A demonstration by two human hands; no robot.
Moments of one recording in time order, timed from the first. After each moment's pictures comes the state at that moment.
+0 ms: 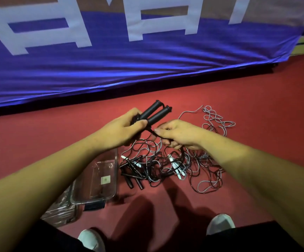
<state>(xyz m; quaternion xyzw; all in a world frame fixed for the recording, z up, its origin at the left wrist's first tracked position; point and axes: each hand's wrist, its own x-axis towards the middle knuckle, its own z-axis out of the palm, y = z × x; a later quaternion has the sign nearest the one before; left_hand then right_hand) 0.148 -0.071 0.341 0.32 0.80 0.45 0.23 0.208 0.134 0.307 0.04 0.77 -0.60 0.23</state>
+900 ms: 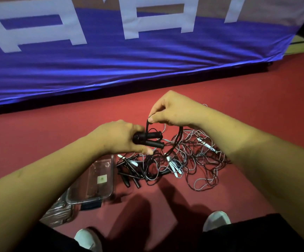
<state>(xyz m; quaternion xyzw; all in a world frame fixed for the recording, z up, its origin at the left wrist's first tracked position) 0.152 -0.064 0.348 0.43 0.90 0.00 0.13 0.206 0.126 0.386 -0.03 0.90 -0.43 0.06</state>
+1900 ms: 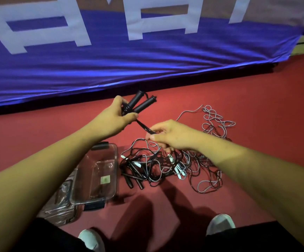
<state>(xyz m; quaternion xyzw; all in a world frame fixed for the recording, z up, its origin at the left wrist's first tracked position) 0.120 -0.077 0.348 0.25 0.87 0.40 0.13 0.214 0.114 0.323 0.00 0.82 -0.54 0.18</state>
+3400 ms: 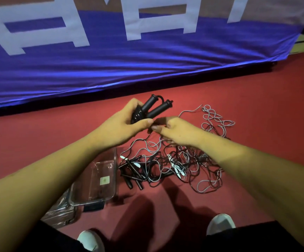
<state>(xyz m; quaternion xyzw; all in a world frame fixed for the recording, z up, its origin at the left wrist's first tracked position) 0.148 -0.063 0.350 0.36 0.79 0.47 0.18 0.209 0.127 0.313 0.01 0.83 -0.55 0.10</state>
